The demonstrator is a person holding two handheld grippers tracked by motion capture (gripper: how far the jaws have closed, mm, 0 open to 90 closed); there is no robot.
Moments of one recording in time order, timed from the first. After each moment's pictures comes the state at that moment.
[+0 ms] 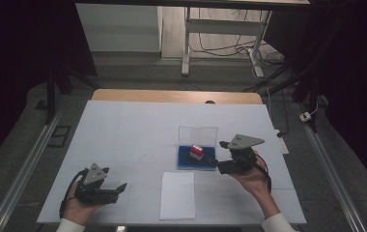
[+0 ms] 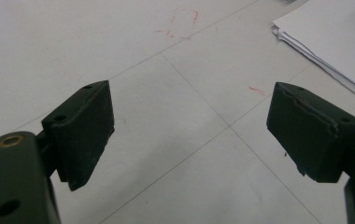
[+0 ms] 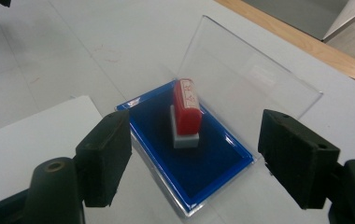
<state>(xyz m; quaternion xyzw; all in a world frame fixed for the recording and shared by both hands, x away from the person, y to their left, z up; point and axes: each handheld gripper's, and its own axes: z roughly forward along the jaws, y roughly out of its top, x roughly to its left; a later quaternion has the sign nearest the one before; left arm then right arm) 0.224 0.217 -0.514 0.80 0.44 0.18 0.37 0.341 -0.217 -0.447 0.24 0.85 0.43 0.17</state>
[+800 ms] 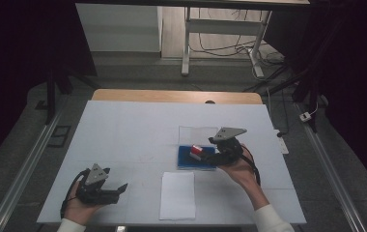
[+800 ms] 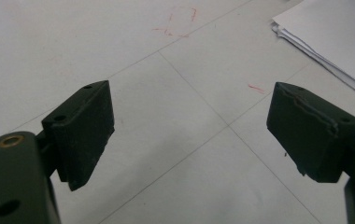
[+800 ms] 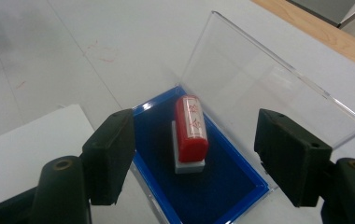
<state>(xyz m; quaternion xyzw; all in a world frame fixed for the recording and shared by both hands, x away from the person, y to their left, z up) 0.225 0.215 -0.515 0.80 0.43 0.19 0.36 0.368 -0.185 -0.452 0.24 0.87 0.40 0.15</state>
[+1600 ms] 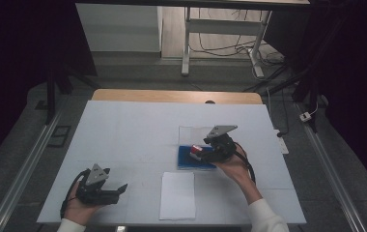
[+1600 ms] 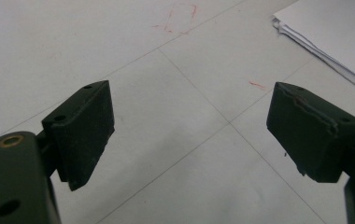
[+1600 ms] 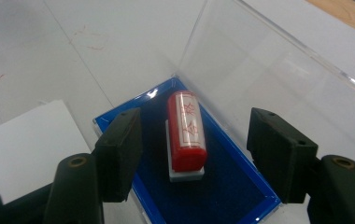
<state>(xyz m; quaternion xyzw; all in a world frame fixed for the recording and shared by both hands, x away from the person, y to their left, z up) 0.224 0.215 -0.516 0.81 0.43 0.19 0.36 0.386 -0.172 -0.469 0.25 0.88 0.38 0.13</state>
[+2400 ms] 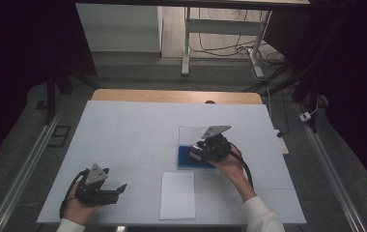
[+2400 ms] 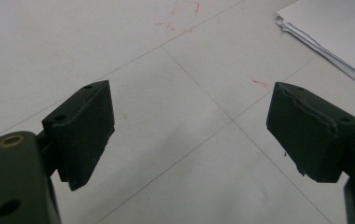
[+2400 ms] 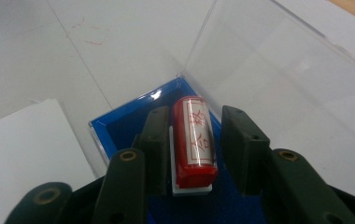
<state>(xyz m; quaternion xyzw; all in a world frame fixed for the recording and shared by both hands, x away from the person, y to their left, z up) 0.225 0.217 -0.517 0.81 0.44 0.19 0.36 0.393 -0.161 -0.480 0.24 0.89 0.37 0.13</state>
